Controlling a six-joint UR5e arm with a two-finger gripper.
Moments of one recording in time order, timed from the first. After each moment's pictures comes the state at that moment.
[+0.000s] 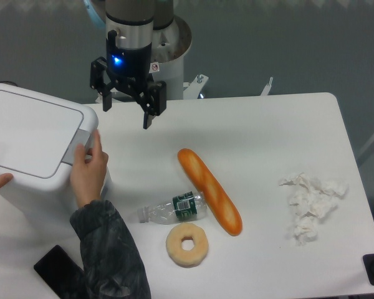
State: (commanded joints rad) arm 2.31 -1.49 -1.71 -1.22 1.34 0.76
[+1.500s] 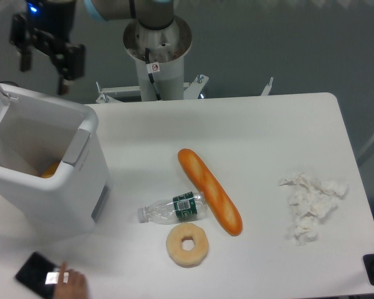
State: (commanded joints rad) arm 2.01 -1.37 -1.71 -1.21 1.19 0.55
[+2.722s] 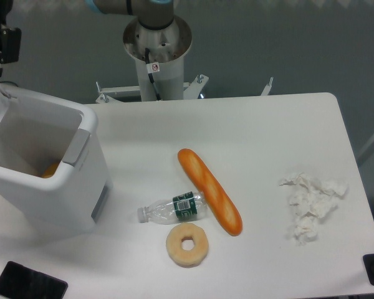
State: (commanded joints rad) arm 1.91 -1.42 -1.65 -1.11 1.19 0.41
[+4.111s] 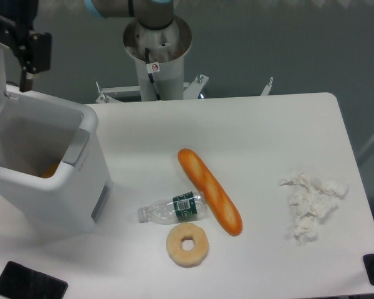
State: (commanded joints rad) arm 2.10 -1.47 -1.59 -1.09 1.24 0.44
